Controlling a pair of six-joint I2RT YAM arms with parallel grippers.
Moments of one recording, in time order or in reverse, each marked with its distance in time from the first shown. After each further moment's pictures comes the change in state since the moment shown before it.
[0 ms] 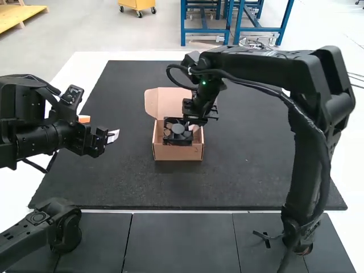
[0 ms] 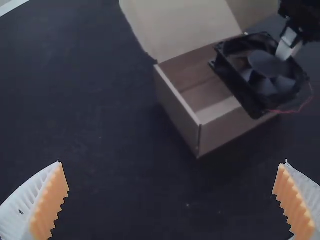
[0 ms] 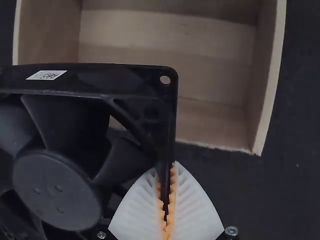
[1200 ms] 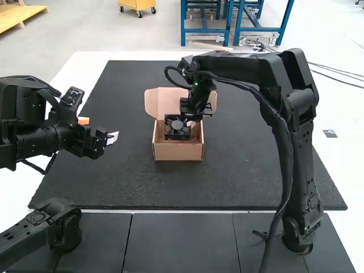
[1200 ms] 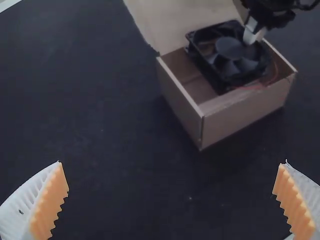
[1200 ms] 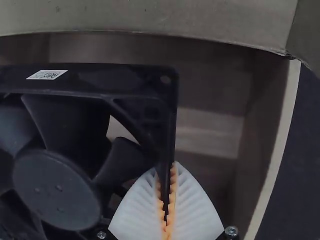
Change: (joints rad) left arm 0.000 0.000 0.000 -0.021 -0.007 0.003; right arm -0.059 0.223 0.174 0.037 0.042 -0.053
